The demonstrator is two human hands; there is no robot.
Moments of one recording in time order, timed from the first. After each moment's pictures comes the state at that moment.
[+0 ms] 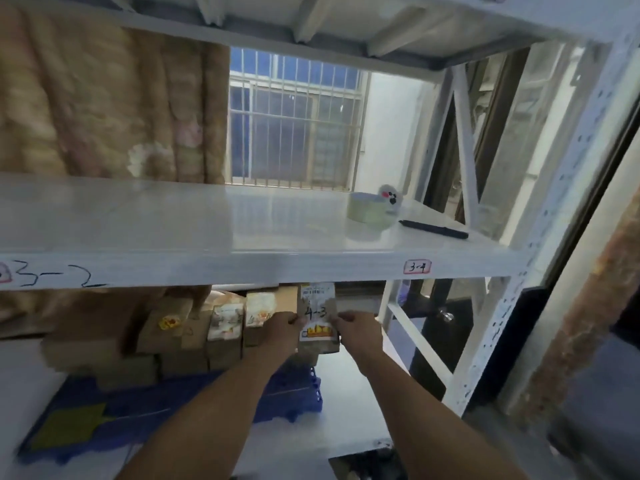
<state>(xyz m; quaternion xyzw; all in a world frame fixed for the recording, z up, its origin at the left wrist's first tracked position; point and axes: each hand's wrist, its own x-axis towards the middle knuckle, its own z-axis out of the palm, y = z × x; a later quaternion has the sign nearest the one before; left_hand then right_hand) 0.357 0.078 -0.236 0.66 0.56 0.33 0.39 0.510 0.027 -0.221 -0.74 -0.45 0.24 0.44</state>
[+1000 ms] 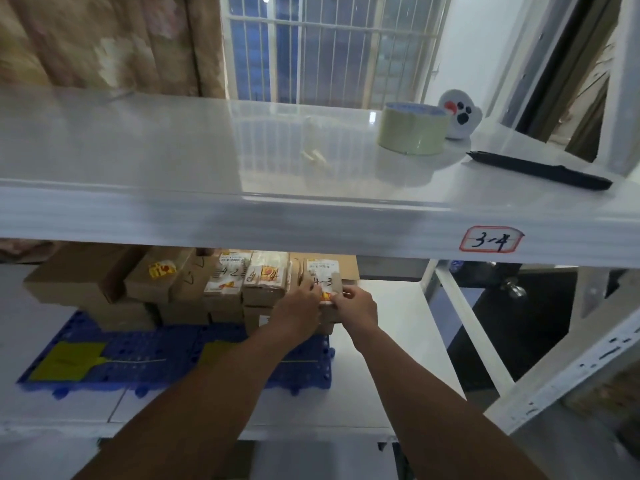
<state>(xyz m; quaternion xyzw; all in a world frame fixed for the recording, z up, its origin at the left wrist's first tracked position) 0.407 0.148 -0.327 0.81 0.57 0.13 0.04 0.540 0.149 -0.336 -0.71 -0.46 0.35 0.40</state>
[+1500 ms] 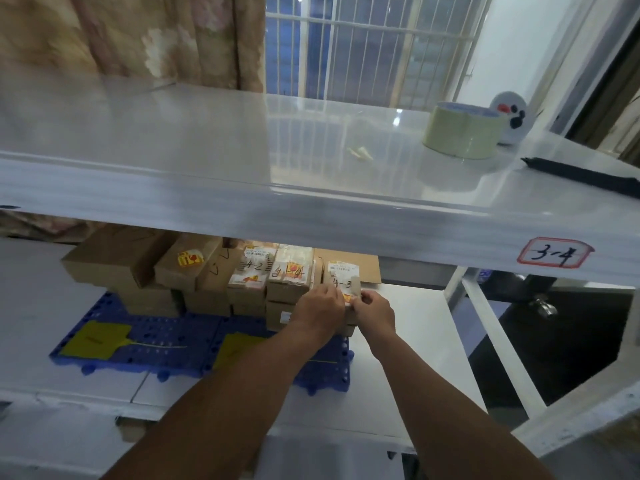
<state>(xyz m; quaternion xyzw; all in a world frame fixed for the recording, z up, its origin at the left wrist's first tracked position) 0.400 0.145 -0.331 0.83 0.53 0.04 -0.15 0.530 0.158 -0.350 -0.71 -0.48 0.34 0.38</state>
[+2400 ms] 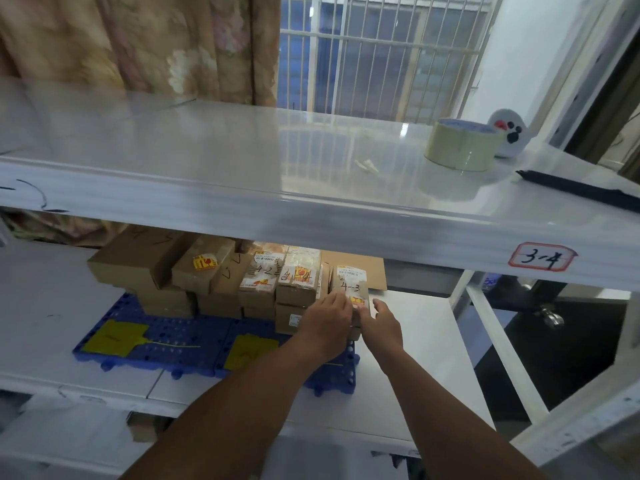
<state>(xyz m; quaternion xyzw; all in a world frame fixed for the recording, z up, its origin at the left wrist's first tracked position) 0.398 0.123 -0.332 0.84 0.52 0.10 -0.08 0.527 0.128 -0.343 -0.72 -0.51 0.32 0.34</state>
